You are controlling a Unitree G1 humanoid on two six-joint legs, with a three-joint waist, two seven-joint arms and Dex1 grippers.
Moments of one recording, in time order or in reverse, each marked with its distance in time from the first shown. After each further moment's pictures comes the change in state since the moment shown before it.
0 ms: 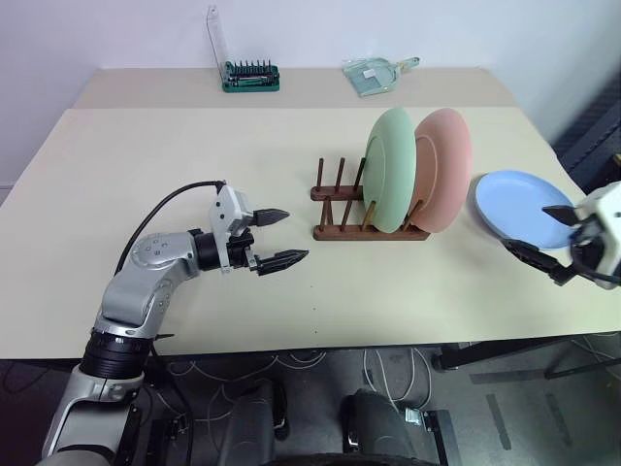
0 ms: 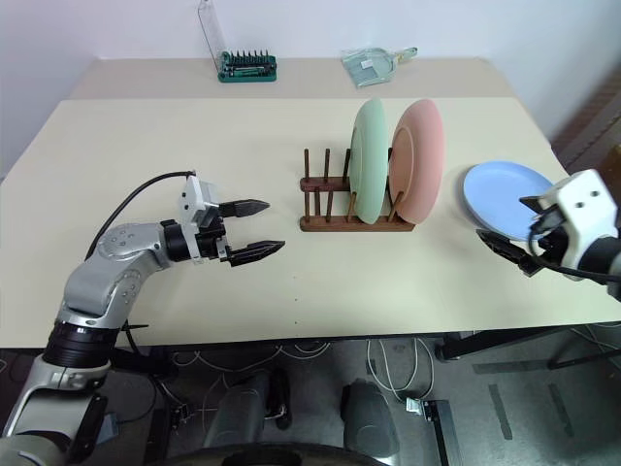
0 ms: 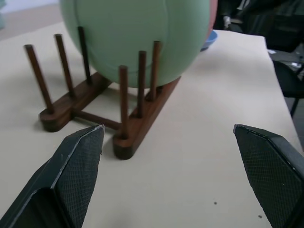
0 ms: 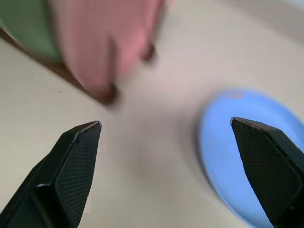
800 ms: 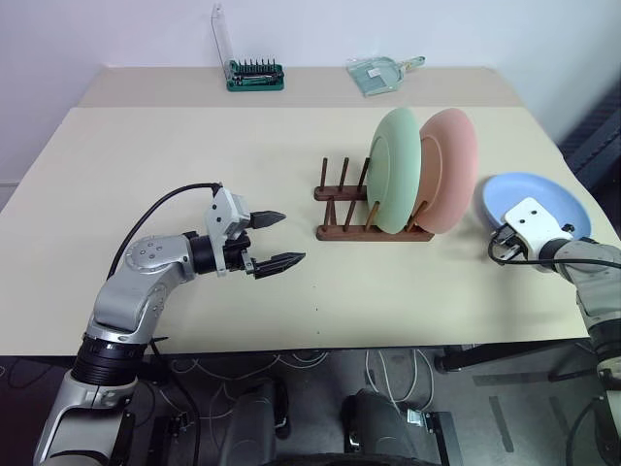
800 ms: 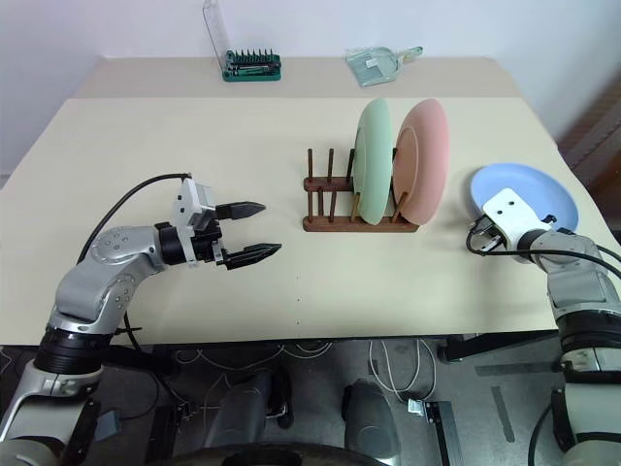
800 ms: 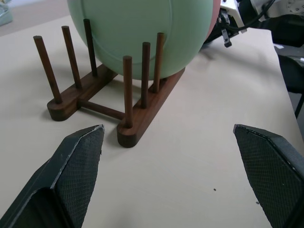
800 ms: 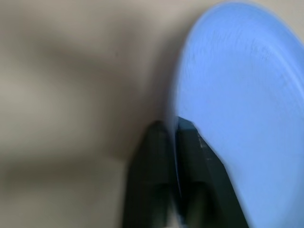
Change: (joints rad) left arm 0.036 0.027 0.014 -0.051 -0.008 0.024 0.020; right arm -0.417 0.160 0.392 0.679 -0.445 -0.366 -0.135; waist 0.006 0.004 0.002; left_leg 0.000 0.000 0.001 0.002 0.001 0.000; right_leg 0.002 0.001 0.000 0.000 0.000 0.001
